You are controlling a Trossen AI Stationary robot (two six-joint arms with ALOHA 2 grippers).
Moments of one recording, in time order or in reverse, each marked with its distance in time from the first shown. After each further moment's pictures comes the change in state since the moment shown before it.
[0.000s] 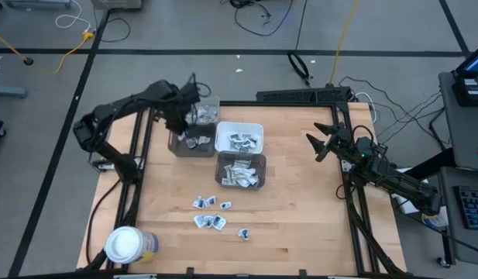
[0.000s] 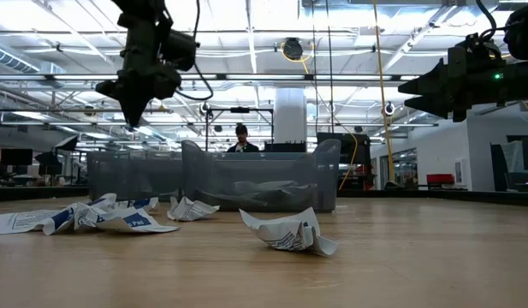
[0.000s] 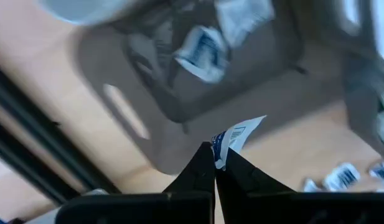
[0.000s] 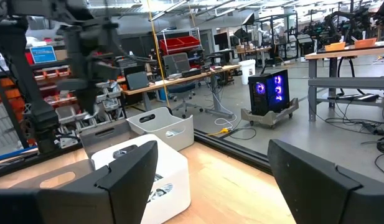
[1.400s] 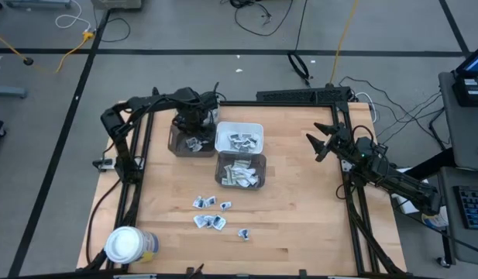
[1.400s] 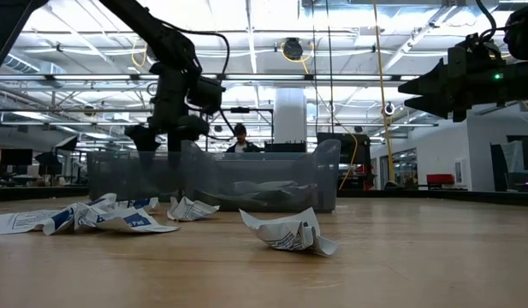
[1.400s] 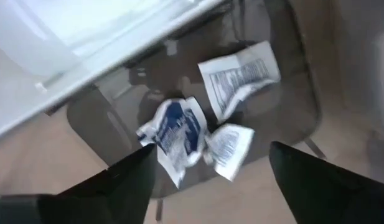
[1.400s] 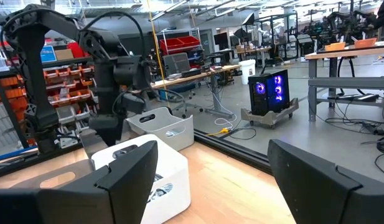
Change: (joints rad) left arm 0.002 0.301 0.000 0.240 0.006 0.000; right arm 0.000 0.000 0.000 0.000 0.000 0.000
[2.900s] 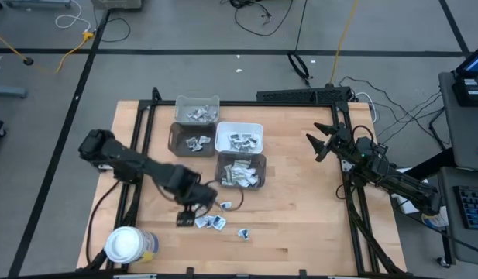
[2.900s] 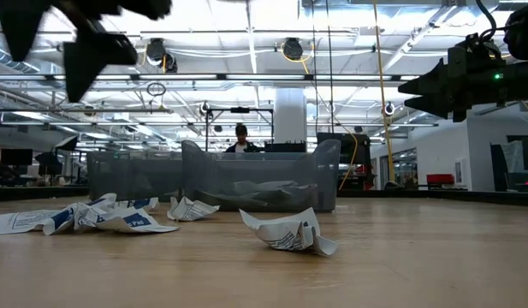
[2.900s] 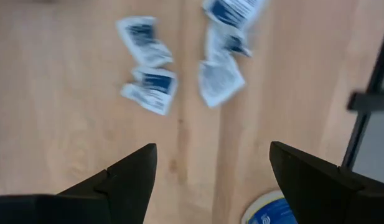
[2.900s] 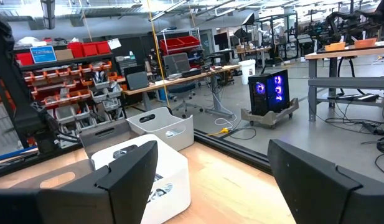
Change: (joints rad) left arm -0.973 -0.206 0.007 -0.028 0.069 0.049; right arm 0.000 0.000 0.000 0.000 0.000 0.000
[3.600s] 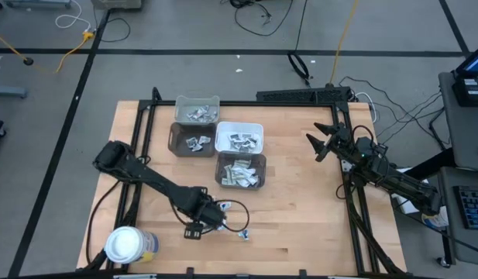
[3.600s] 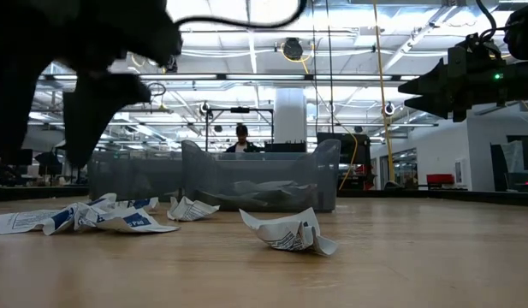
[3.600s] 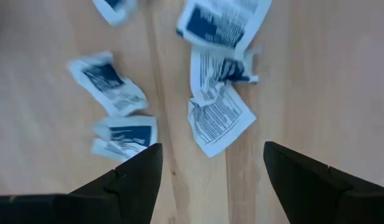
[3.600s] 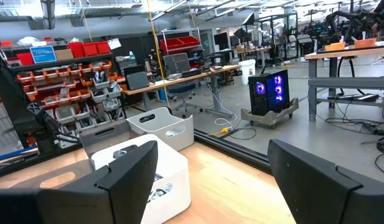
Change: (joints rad) left arm -0.117 0.205 0.000 0.153 -0.109 0.030; right arm 0.000 0.000 0.000 0.000 0.000 0.000
